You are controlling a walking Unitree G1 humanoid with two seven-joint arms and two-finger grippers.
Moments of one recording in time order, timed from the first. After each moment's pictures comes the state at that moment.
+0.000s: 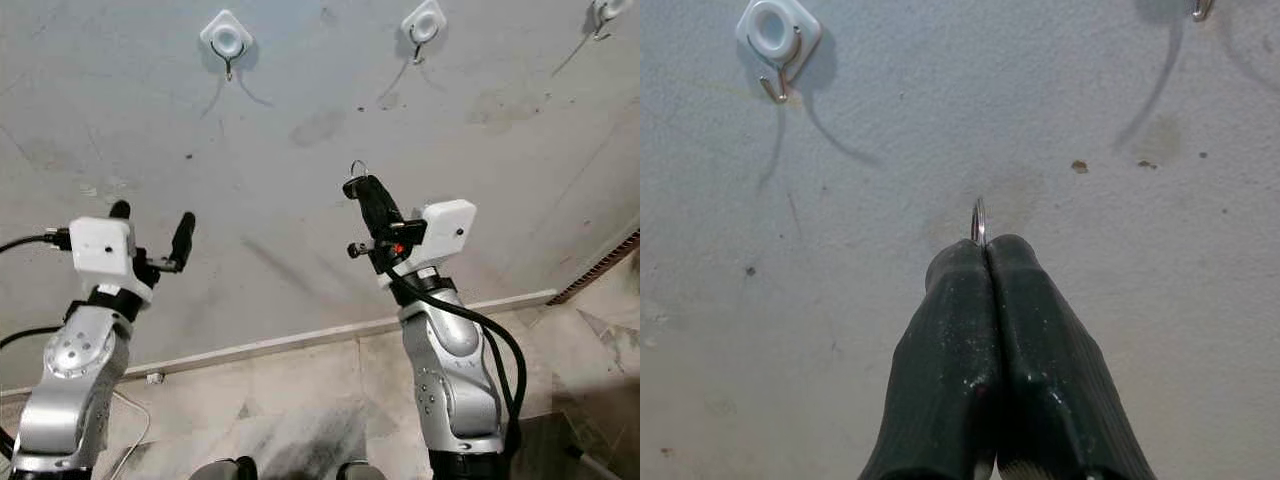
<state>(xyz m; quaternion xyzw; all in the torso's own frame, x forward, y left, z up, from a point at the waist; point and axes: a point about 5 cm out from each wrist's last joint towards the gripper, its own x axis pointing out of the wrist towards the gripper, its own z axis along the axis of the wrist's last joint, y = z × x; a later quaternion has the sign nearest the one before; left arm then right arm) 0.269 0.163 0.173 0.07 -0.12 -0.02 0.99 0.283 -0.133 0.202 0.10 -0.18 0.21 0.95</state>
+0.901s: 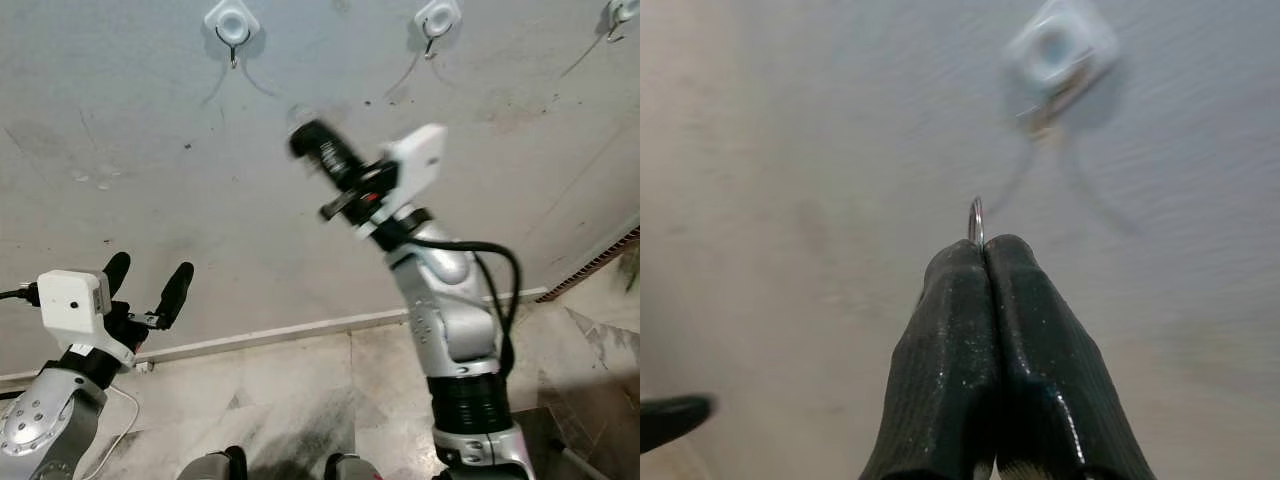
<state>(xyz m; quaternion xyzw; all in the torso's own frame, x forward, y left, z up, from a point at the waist) 0.210 0.168 0.162 -0.02 -0.02 -0.08 1.00 0.307 -0.088 0.245 0.06 -0.21 0.44 0.87</state>
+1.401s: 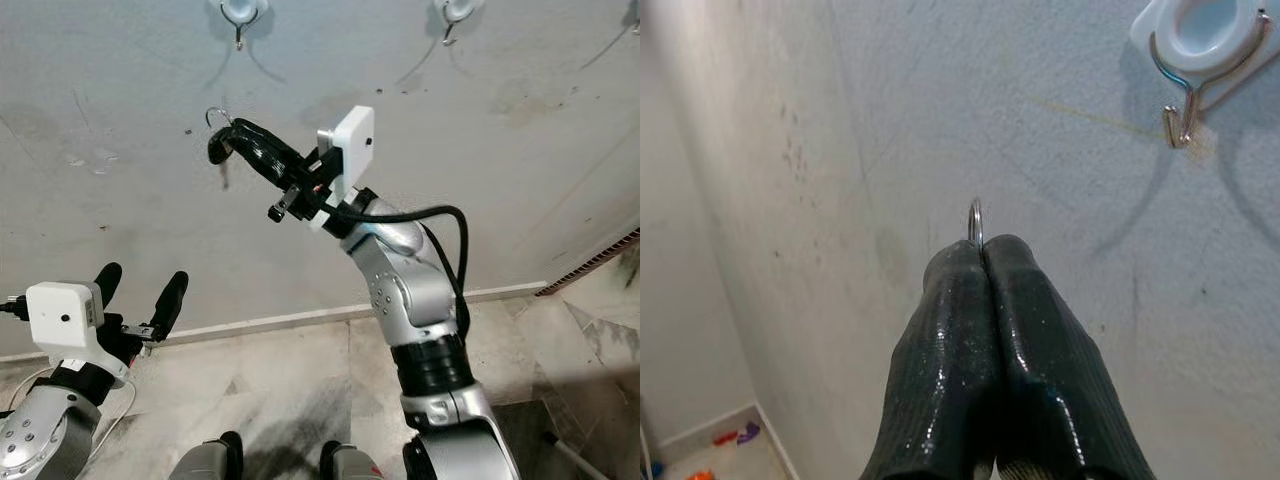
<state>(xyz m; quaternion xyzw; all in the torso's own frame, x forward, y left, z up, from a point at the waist) 0.199 0.164 0.163 -0.03 0.00 -0.06 1.00 0.326 -0.055 0.266 0.09 -0.24 0.51 0.82</state>
